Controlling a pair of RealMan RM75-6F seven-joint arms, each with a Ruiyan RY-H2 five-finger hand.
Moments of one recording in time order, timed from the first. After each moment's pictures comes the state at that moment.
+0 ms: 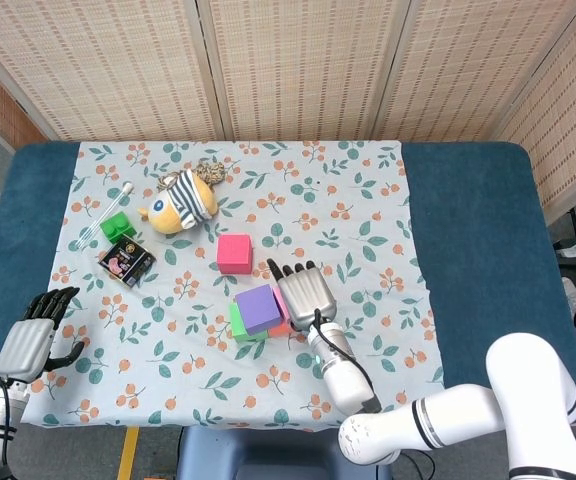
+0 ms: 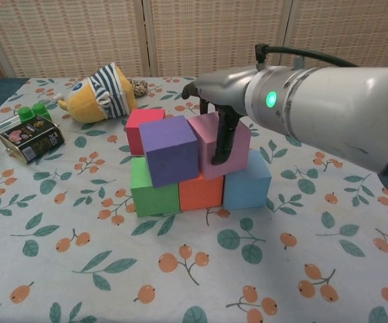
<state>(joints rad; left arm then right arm) -0.24 -1.22 -0.04 -1.49 1.40 1.25 -0.07 1.17 -1.64 0.27 -1.90 -0.32 1.38 -1.08</state>
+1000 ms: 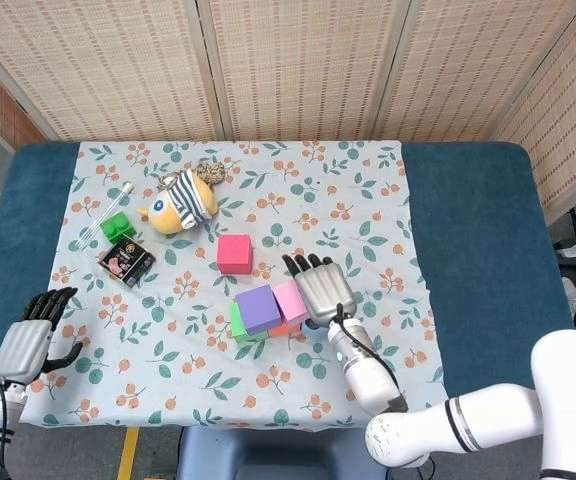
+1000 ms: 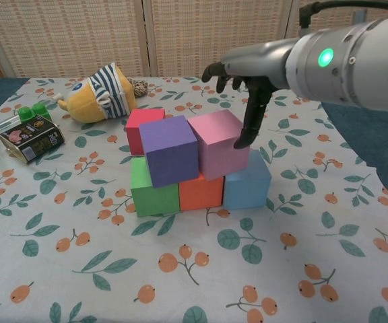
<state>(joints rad) -0.24 -1.21 -0.04 -1.50 1.41 1.27 -0.07 1.12 -1.46 0.28 -2.06 -0.30 1.35 -1.03</state>
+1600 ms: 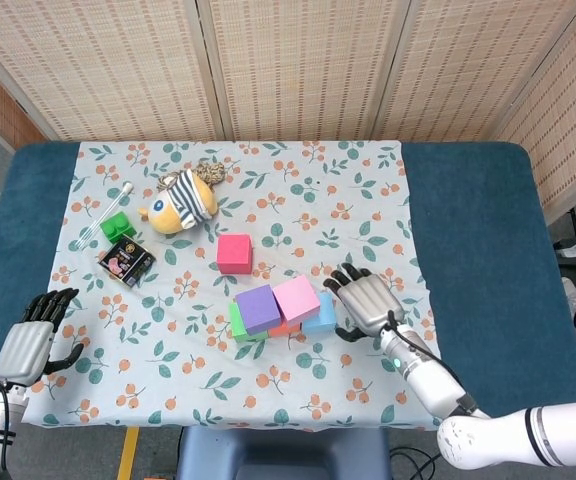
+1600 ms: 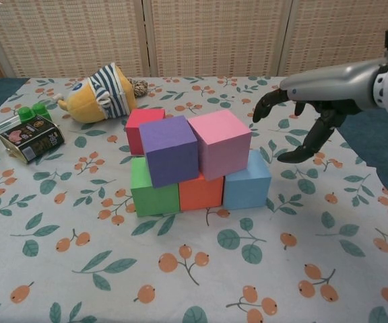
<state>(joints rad) -0.23 -1.22 -0.04 -1.51 1.41 1.28 -0.03 0.96 -1.20 0.08 -2.09 -0.57 1.06 -0.81</state>
